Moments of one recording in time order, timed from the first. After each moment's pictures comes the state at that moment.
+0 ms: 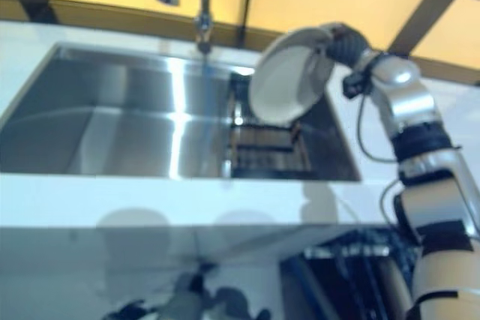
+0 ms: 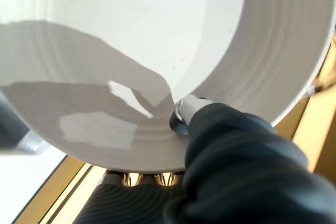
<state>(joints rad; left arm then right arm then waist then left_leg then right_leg) 0.05 0.37 -0.27 1.07 -0.03 0.08 0.02 -1.12 -0.79 0.35 0.73 0.53 0.14 0.31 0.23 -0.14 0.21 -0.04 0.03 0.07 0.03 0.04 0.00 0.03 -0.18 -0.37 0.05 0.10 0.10</state>
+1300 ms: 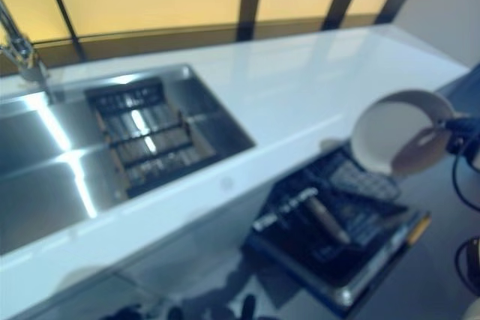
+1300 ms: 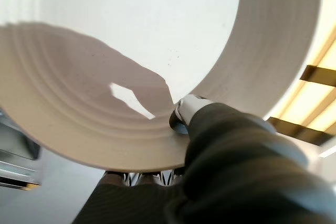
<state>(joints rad) 0.03 0.40 -0.29 1.11 -0.01 0.06 0.00 -0.82 -1.11 0.16 0.90 0.74 0.58 0.15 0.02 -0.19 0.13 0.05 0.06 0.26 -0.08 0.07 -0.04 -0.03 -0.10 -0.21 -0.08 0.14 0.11</state>
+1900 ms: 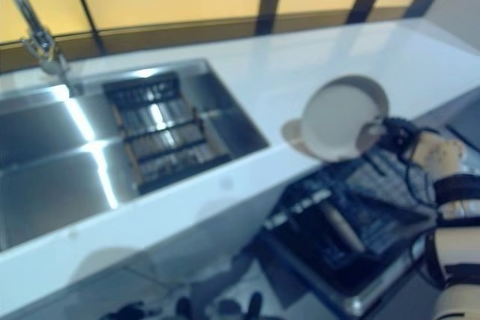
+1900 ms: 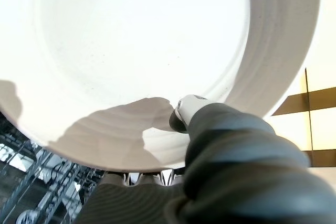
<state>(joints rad) 0.01 0.39 -0.31 1.12 -0.02 0.06 -0.01 -0.83 -0.89 0.14 0.80 1.23 0.59 -0.10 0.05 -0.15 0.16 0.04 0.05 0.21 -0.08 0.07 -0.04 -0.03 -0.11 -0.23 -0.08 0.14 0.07</state>
